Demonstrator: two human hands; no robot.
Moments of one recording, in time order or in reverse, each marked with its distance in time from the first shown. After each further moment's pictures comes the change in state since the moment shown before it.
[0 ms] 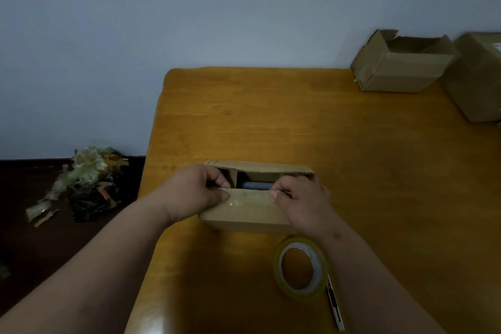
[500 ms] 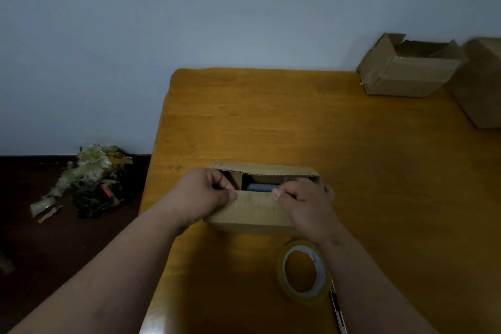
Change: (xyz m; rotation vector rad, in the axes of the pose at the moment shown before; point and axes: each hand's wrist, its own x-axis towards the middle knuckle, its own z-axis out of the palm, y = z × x) left_hand -0.006 -0.001 0.011 -0.254 0.069 -0.108; right_hand 0.002 0.003 0.010 0.043 0.100 -0.056
